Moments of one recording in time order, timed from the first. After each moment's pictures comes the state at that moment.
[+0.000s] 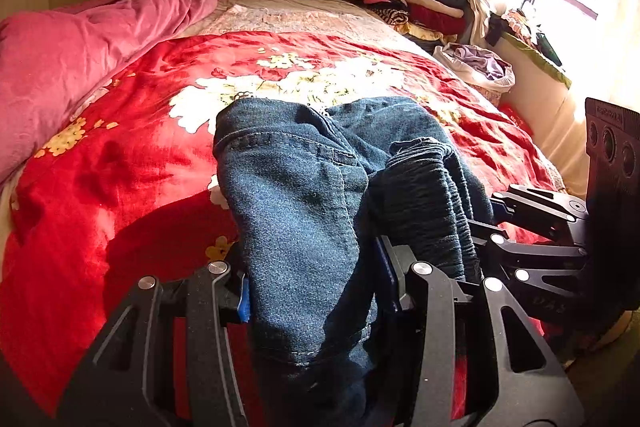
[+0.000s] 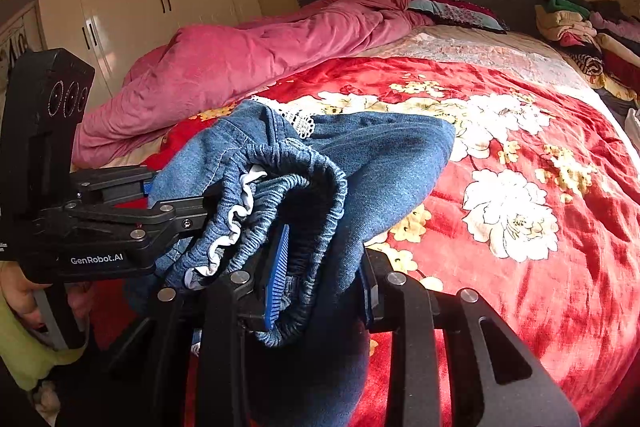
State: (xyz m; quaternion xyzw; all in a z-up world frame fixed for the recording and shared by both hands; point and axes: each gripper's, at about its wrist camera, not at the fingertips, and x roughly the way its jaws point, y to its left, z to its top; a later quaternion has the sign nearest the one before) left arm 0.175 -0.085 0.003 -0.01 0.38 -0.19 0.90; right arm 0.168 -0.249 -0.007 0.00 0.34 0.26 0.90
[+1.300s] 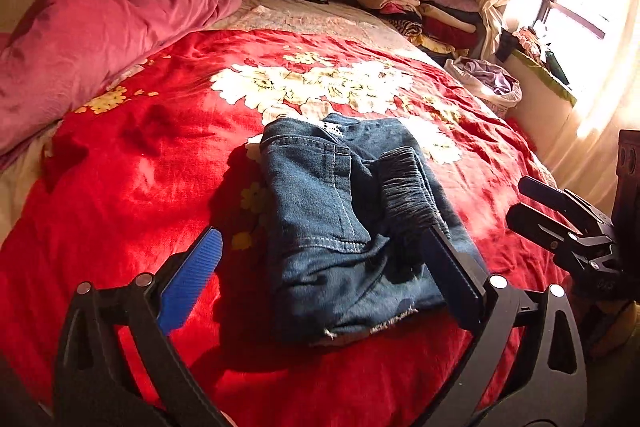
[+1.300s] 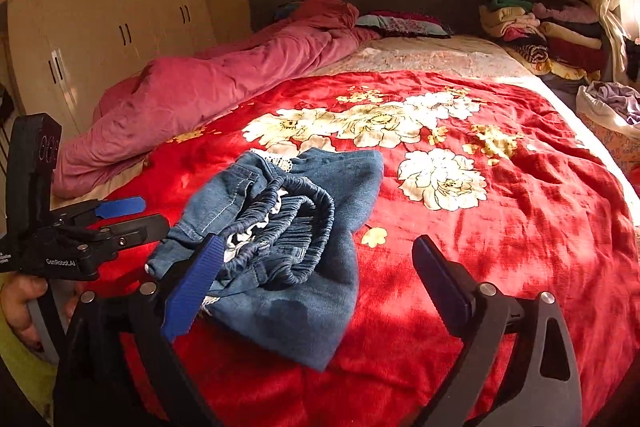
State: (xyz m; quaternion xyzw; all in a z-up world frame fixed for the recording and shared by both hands) left arm 0.115 -0.053 0.014 -0.04 0.37 -0.16 0.91; right arm 0.096 -0.286 0.014 0.04 0.31 0.18 0.93
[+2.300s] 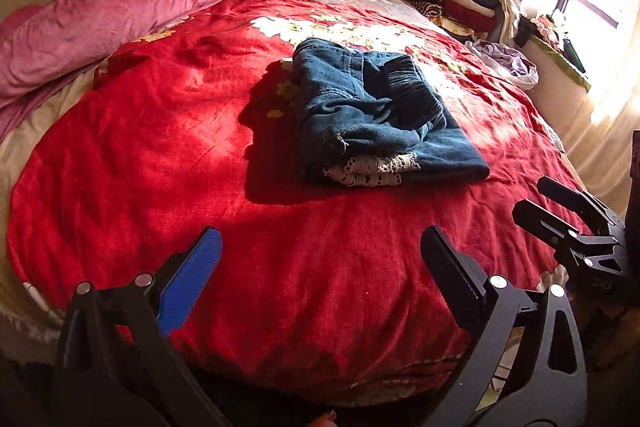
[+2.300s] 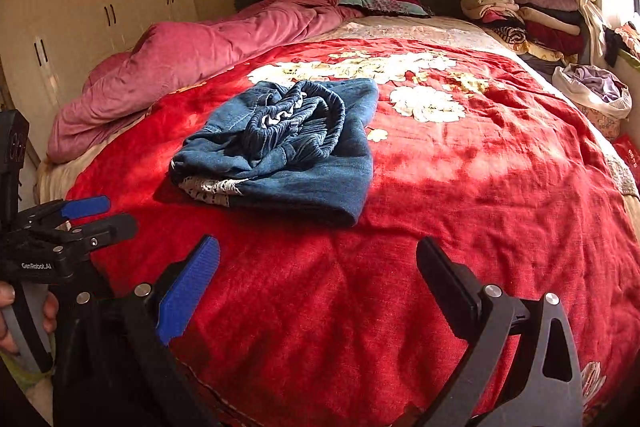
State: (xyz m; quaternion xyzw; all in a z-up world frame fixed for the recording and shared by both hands) left arm 0.021 -0.038 -0.020 -0.04 0.41 -0.12 0.91; right arm 0.010 -0.266 -0.023 0.02 0.34 0.14 0.93
